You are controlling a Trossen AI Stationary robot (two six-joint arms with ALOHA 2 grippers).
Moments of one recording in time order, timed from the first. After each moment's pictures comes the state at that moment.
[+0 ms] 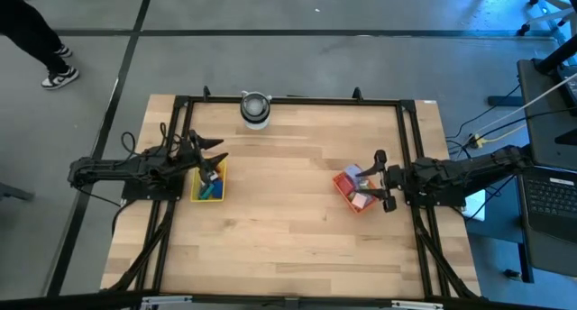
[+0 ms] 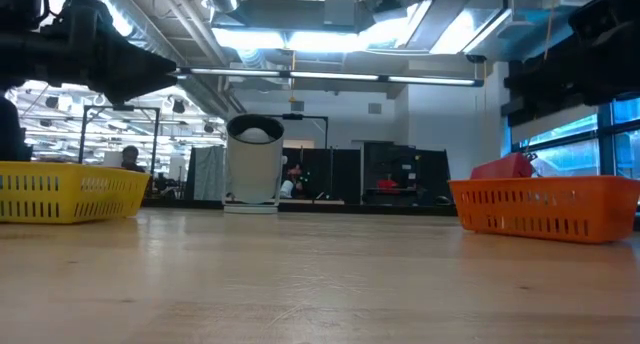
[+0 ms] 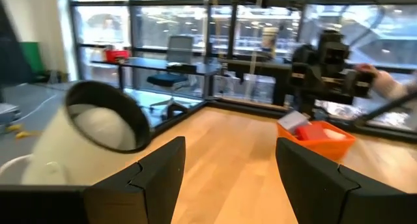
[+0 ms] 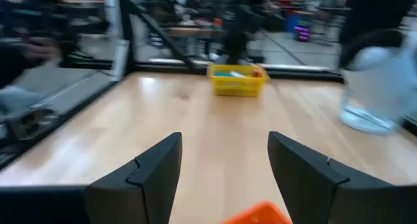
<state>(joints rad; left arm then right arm) 0.04 0.01 0.01 0.06 -0.38 -0.06 0.23 0.25 0.02 0.15 0.07 -0.02</state>
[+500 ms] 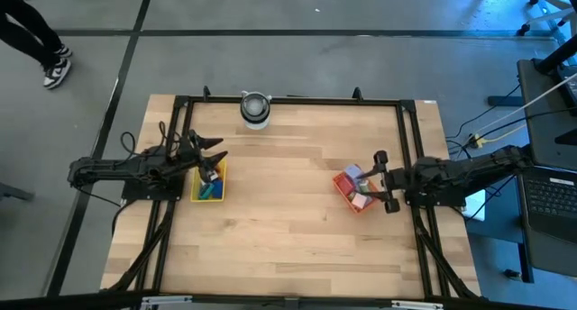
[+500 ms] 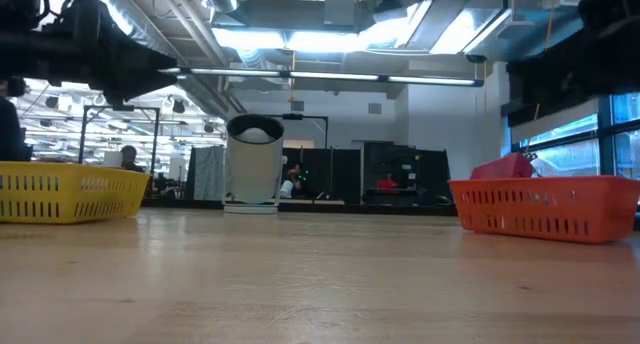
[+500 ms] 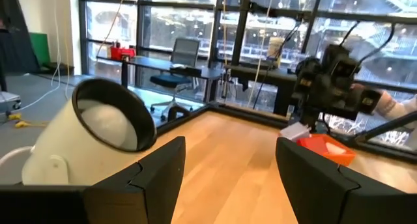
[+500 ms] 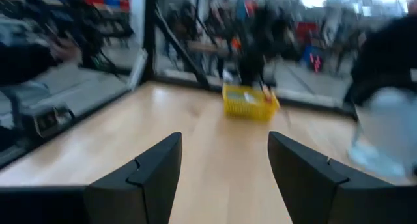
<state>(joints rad) 0.04 0.01 0.01 0.09 -0.42 -0.12 0.23 0.26 0.02 0.19 0.05 -0.11</state>
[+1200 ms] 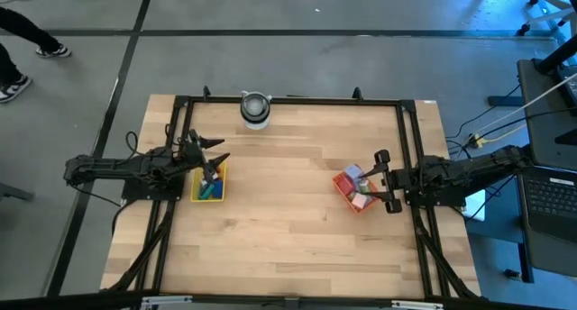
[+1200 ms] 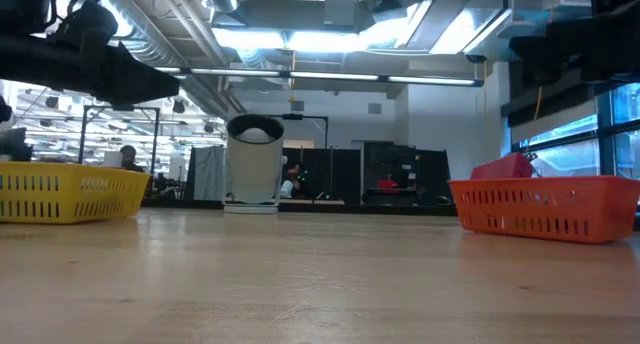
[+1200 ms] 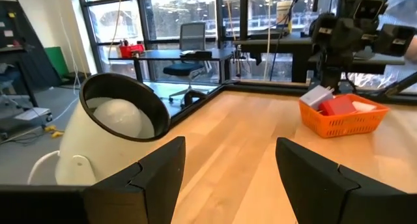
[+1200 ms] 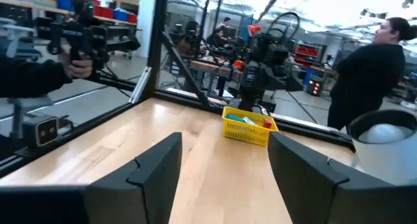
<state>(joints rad) 0.04 0.08 0.01 0.07 -0.44 0.03 0.23 0.26 0.02 0.30 0.01 -0.18</state>
